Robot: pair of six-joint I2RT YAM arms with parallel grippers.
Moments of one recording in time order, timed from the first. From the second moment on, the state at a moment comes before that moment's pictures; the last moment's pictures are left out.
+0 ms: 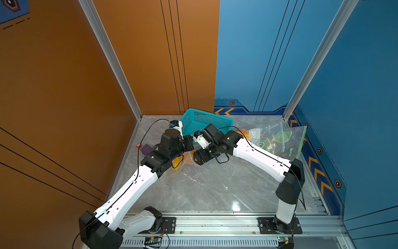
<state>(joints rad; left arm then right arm) -0.50 1.11 1.06 -0.38 0.00 -0.67 0.89 1.85 1.81 -0.95 -0.21 0.27</state>
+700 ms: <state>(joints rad) -0.35 1.11 1.14 -0.38 0.30 -0.72 0.62 1.43 1.56 -0.84 -0.22 0.23</state>
